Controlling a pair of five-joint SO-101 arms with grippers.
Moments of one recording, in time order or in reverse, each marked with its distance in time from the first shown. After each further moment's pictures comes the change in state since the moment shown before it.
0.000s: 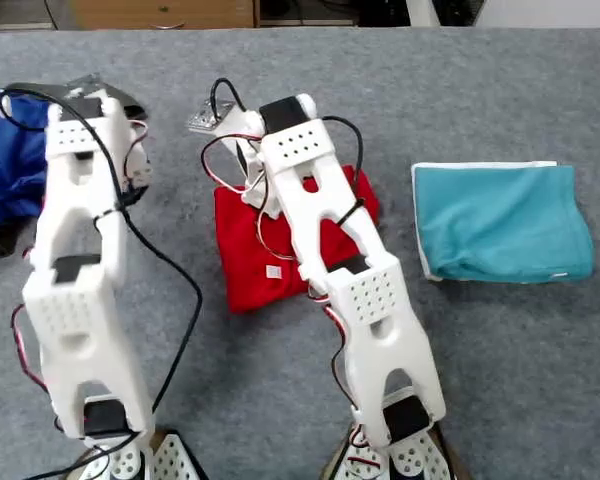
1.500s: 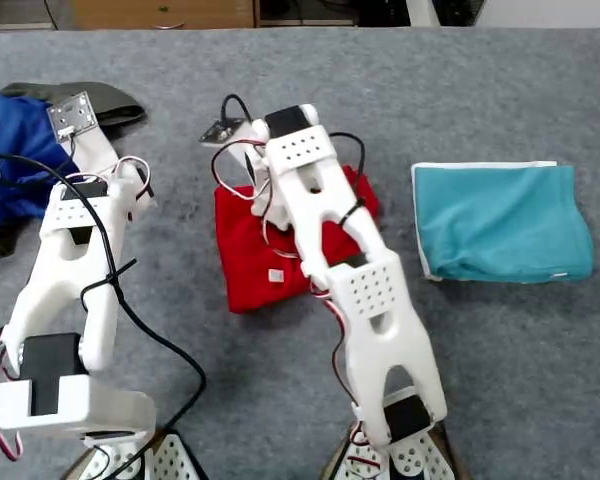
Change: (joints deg) left arm -0.1 -30.9 50.6 -44.1 0.3; right arm 2.2 1.2 6.2 0.0 -0.4
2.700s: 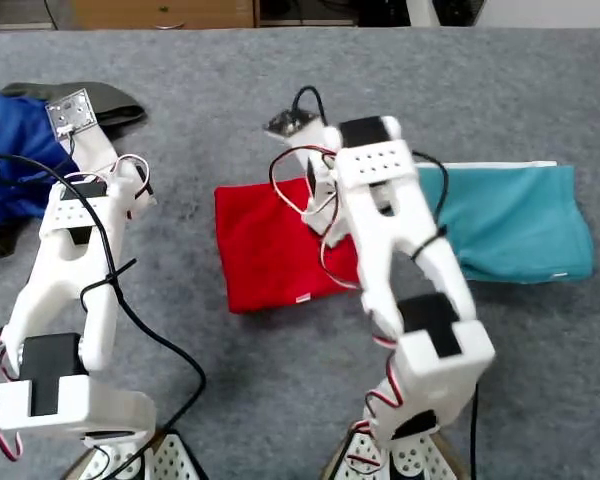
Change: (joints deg) left arm -0.1 0.0 0.0 -0.5 -0.5; right arm 8.2 -36.9 45.8 -10.2 -5.1
